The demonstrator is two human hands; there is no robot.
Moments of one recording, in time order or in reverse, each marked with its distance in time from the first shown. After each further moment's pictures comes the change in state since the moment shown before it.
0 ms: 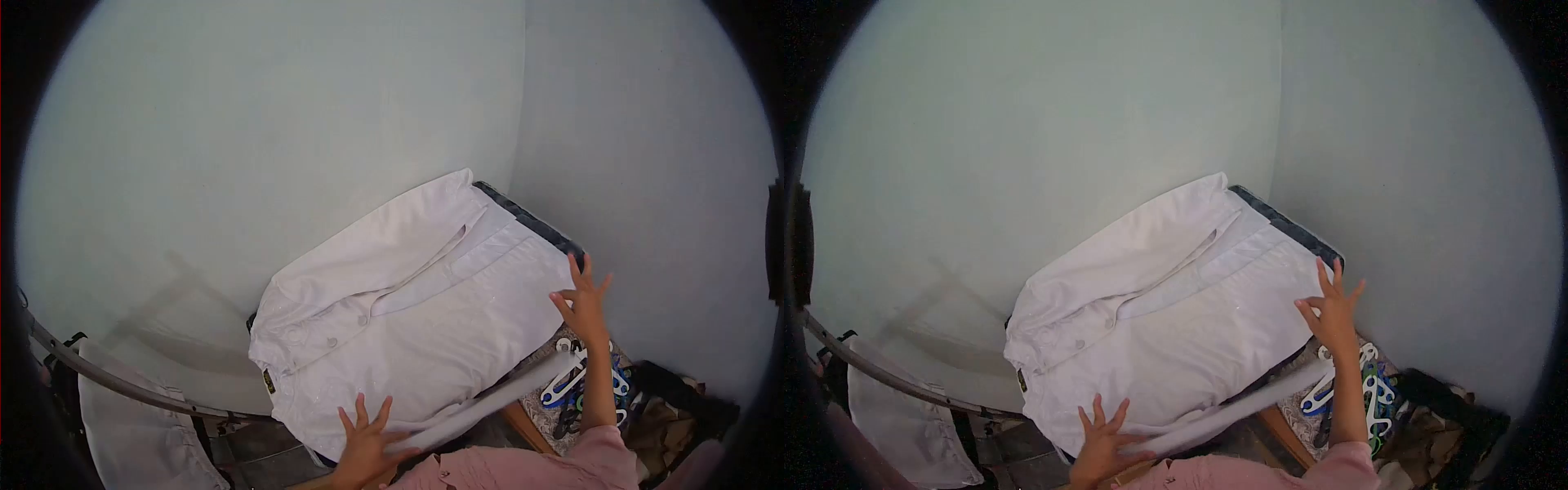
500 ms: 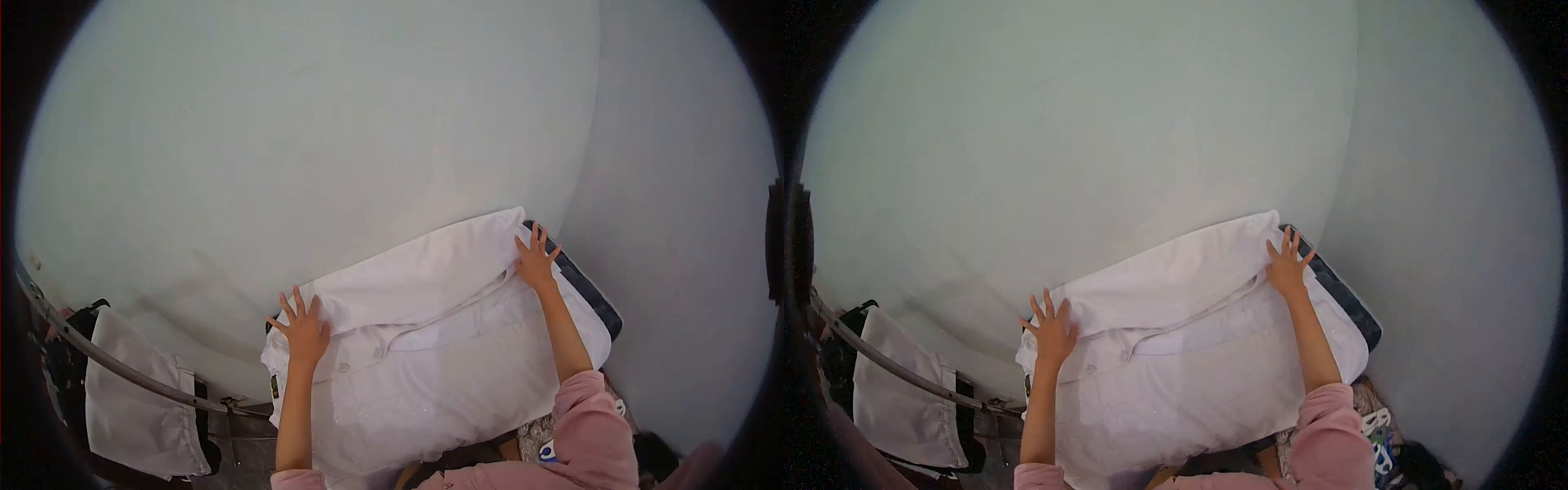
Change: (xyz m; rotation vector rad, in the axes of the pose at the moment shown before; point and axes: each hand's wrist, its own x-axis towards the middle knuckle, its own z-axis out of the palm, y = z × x) left_hand 0.172 -0.152 -0.075 0.642 0.564 -0.558; right_hand 0.262 -0.033 0.173 0.011 -0.010 -0.181
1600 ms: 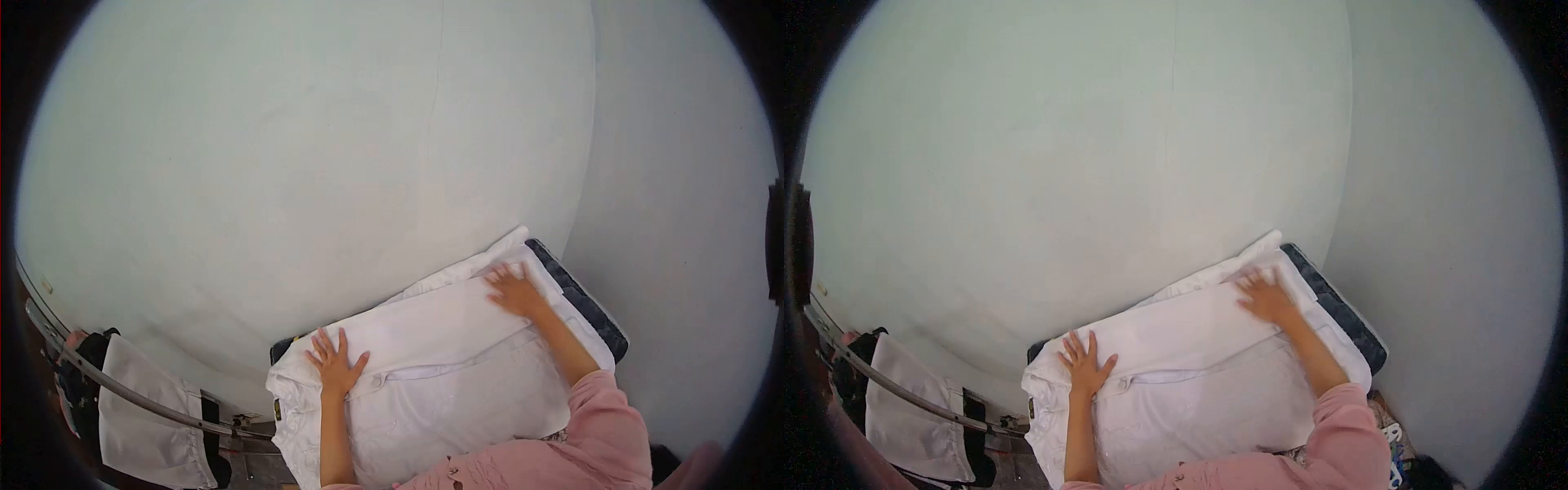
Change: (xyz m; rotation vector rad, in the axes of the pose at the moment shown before) left_hand -0.011 0.051 0.055 -0.277 -0.270 -0.121; right_hand 0.020 0.010 0.056 -0.048 -0.220 -0.525
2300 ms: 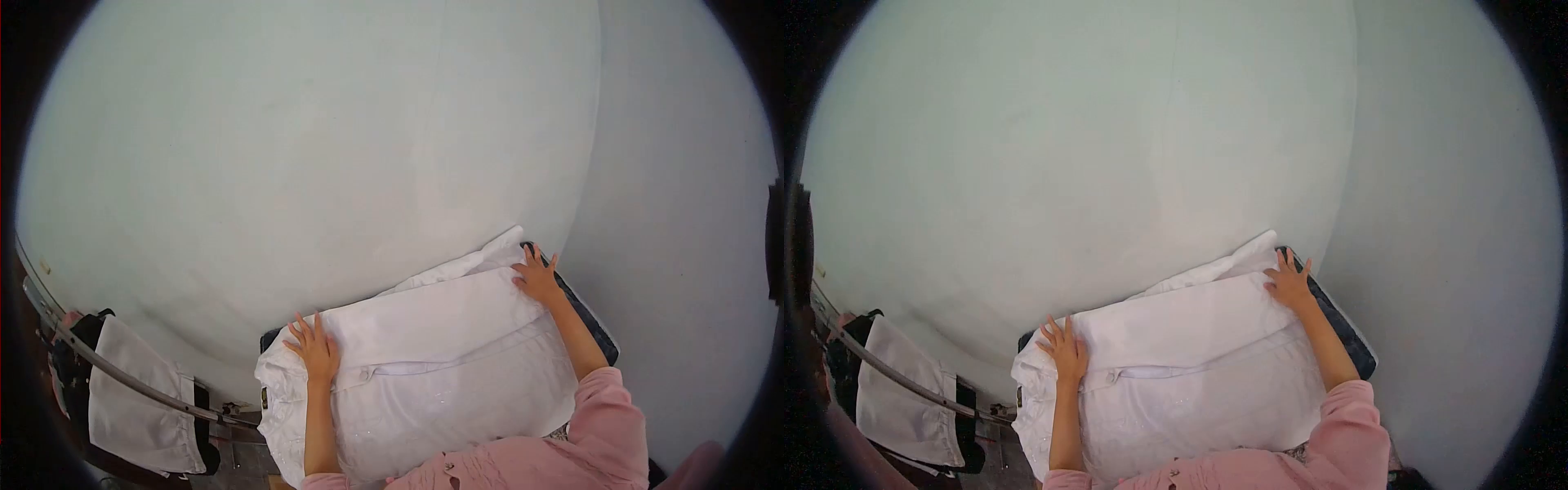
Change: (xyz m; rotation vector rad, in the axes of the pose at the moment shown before) left_hand 0.013 -0.013 0.012 -0.029 0.325 0.015; right_hand -0.018 0.056 -0.040 0.010 0.021 0.288
